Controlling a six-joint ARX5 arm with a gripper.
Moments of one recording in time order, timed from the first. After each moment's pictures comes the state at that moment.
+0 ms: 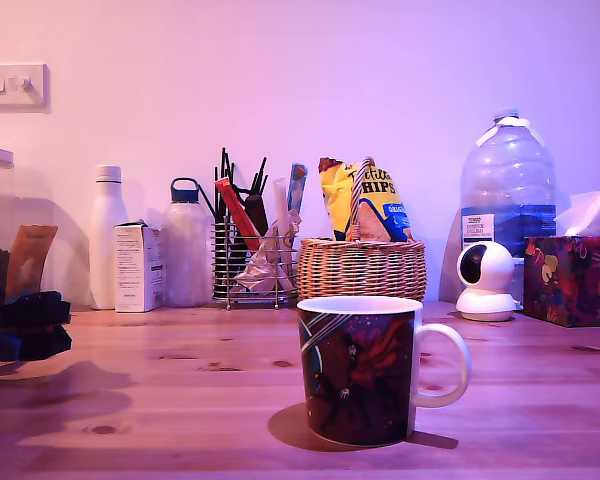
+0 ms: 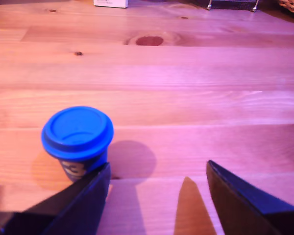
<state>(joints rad) -0.06 2.01 0.52 1.11 0.10 -0.12</state>
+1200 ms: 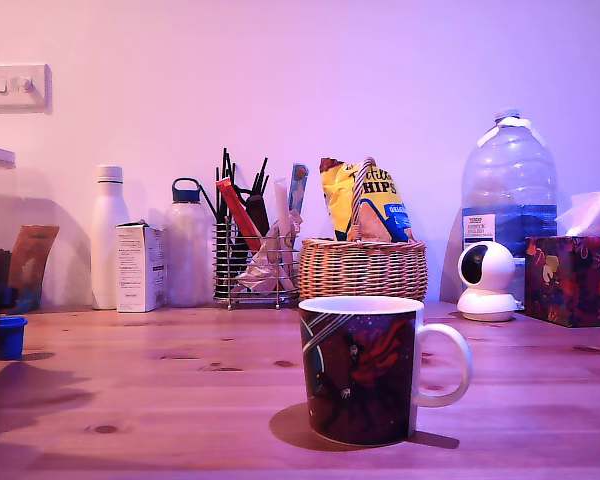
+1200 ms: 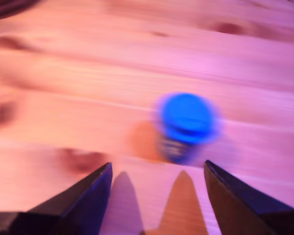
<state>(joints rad) 0.07 1.89 0.55 0.86 0.06 -0.19</state>
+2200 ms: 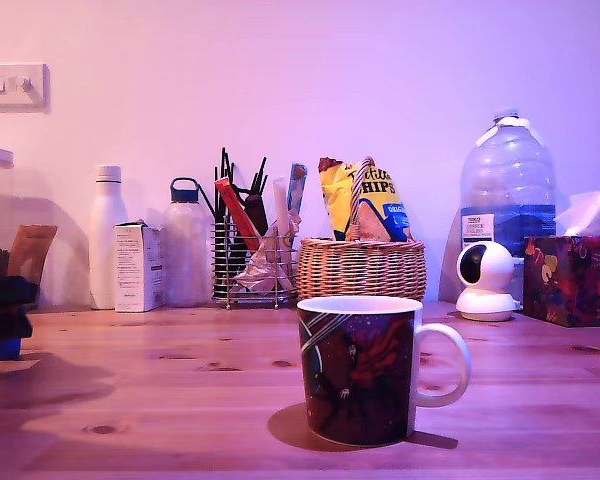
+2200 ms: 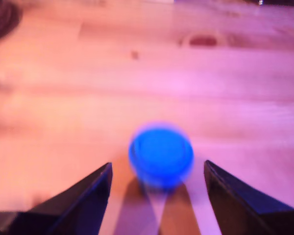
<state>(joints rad) 0.07 1.93 0.63 0.86 0.13 -0.07</state>
